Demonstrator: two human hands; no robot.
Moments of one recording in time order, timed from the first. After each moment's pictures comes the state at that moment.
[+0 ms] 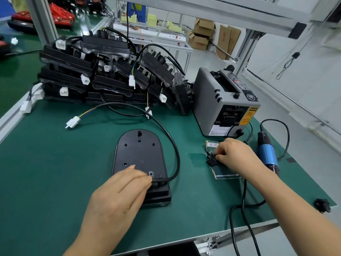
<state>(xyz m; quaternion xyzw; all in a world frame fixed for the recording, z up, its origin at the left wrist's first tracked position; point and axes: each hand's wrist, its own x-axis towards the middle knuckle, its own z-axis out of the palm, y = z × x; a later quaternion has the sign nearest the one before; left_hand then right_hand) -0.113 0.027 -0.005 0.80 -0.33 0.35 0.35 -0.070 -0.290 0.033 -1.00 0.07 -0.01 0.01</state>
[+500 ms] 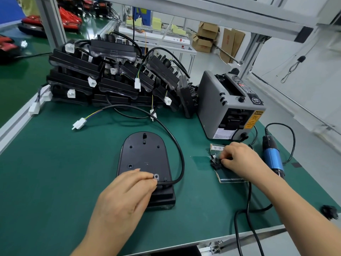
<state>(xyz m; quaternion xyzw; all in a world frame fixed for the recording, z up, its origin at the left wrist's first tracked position) -0.114 0.028 -0.005 0.80 -0.32 0.32 0.38 -0.074 -0.295 0.032 -1.00 0.06 -0.01 0.05</state>
